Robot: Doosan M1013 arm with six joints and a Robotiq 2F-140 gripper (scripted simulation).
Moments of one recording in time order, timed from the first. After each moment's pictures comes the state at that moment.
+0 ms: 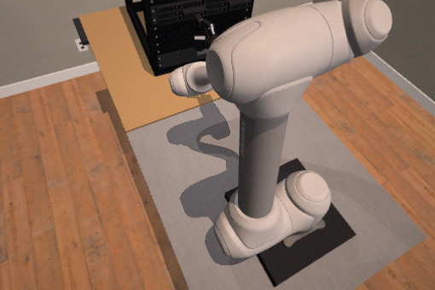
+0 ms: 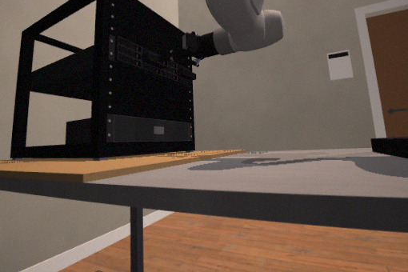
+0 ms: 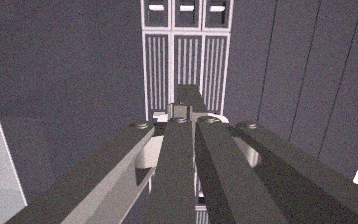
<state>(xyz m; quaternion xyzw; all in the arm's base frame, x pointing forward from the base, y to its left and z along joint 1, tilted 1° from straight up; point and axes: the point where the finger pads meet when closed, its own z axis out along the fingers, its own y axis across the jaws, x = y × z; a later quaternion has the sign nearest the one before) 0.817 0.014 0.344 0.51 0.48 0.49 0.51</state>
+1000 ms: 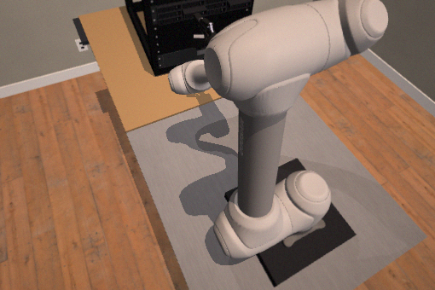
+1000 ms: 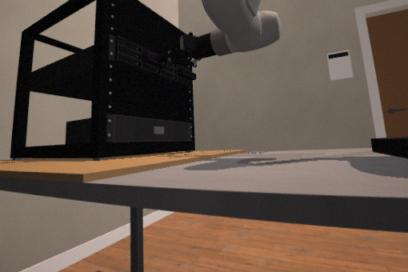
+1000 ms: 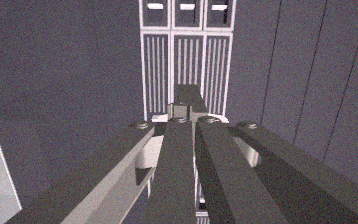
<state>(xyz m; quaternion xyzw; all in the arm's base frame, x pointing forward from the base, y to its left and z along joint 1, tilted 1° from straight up) 0.826 0.013 0.344 0.51 0.48 0.49 0.51</state>
